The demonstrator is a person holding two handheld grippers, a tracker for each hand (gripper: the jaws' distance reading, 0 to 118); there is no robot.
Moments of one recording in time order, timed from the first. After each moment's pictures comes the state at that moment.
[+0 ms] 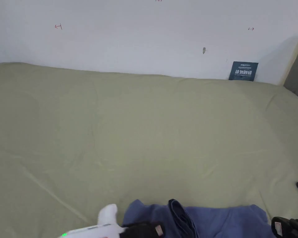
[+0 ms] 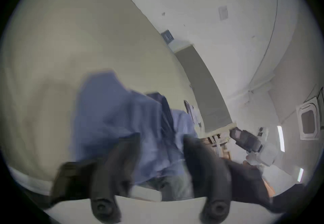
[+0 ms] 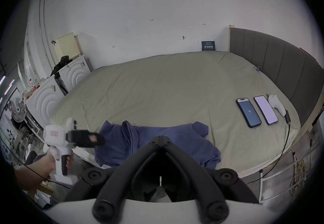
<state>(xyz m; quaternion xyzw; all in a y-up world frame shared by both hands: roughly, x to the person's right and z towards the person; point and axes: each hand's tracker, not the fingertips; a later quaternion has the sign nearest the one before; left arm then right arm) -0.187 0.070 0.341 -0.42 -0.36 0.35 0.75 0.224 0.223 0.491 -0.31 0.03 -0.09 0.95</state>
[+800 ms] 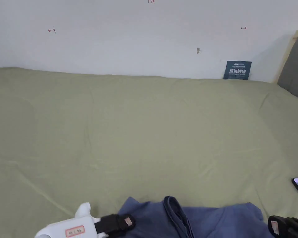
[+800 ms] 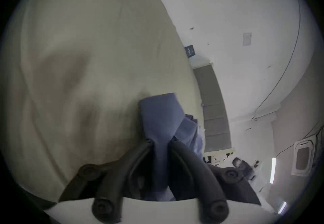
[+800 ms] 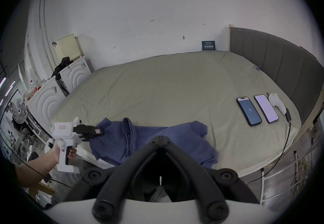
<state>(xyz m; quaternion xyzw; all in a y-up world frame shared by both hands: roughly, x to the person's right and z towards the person) -0.217 0.040 0.308 -0.45 -0.29 0.44 0.72 0.227 0.224 0.498 -0.31 0.03 -0.10 0.95</state>
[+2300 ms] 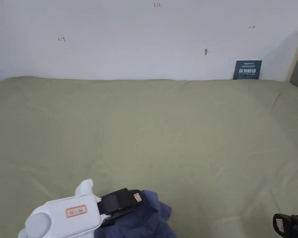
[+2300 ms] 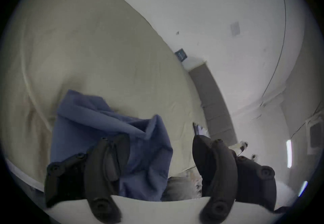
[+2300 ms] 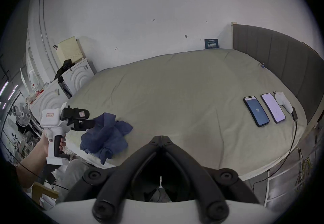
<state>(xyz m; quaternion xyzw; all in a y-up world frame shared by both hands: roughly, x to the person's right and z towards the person) -0.236 0.119 0.303 -0.41 -0.29 0.38 0.78 0.219 0.220 0.480 -0.31 0.05 -0.11 0.94</state>
